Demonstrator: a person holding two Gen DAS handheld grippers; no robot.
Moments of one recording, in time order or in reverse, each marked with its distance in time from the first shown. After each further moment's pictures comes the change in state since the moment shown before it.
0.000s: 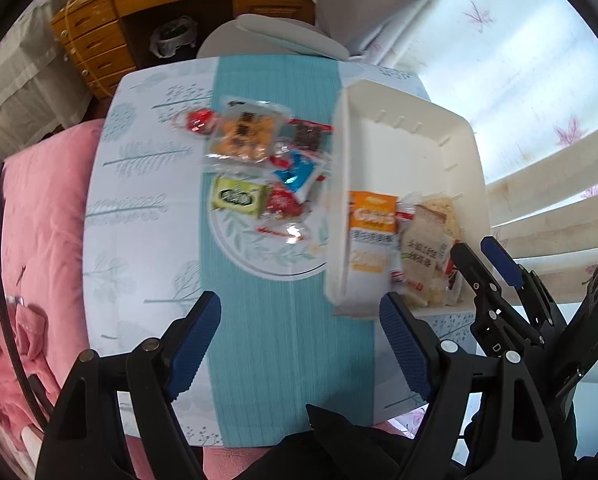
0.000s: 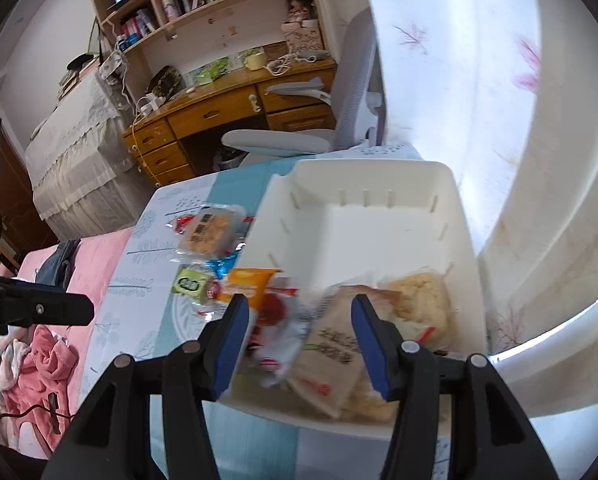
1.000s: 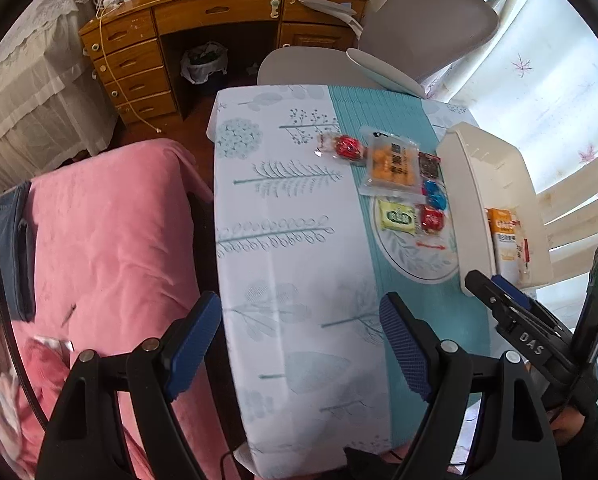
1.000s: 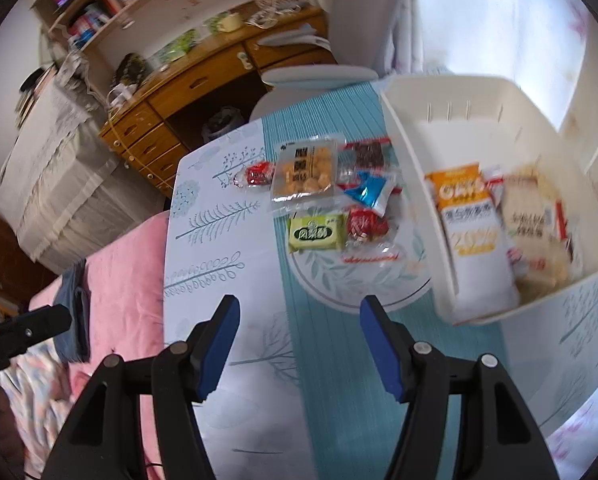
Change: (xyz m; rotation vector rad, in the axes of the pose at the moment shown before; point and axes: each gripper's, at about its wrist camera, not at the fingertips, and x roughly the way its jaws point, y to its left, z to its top) left arm -0.039 0.233 0.007 0.082 -0.114 0.017; right arm 0.056 0.186 -0.027 0.282 0.159 -0.049
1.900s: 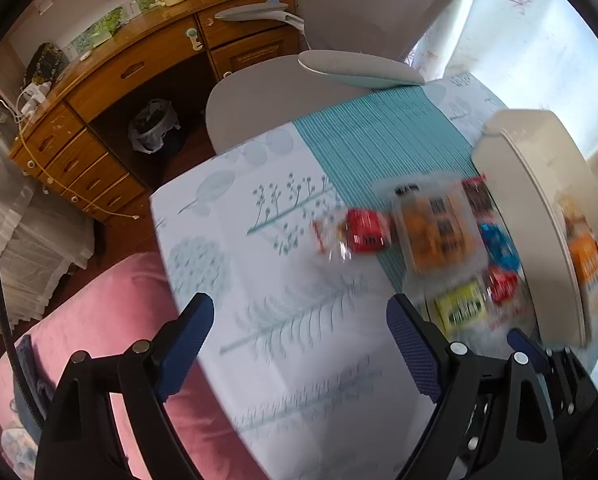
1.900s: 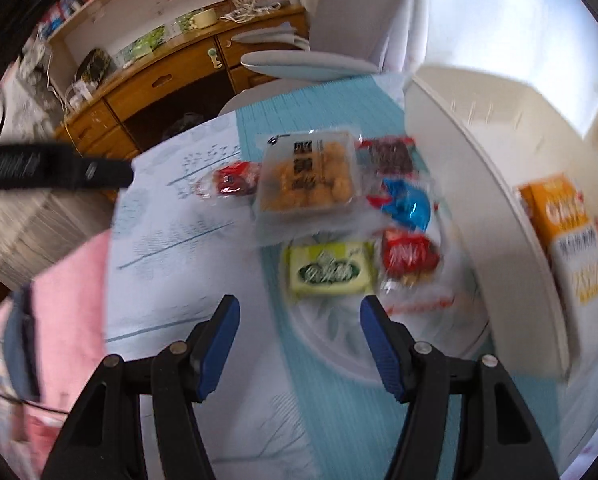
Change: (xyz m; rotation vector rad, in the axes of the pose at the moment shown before) left arm 0.151 -0.043 0.158 0.354 -0.019 0.067; right arm 0.114 0.038 0.020 -0.040 -0.088 -0.203
